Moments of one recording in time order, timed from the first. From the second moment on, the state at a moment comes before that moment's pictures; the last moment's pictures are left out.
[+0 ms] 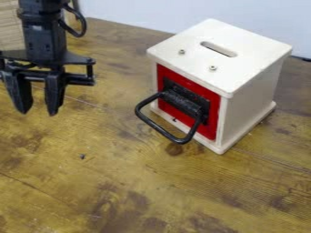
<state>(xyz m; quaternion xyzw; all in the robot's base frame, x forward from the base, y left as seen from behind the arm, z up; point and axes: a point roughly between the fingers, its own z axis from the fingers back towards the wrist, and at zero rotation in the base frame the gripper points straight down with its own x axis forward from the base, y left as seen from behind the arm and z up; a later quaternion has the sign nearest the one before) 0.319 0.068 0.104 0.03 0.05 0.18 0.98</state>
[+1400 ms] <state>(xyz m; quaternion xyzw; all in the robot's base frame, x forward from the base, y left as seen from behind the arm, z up) 0.328 0.064 0.068 0.01 0.07 0.06 1.00</state>
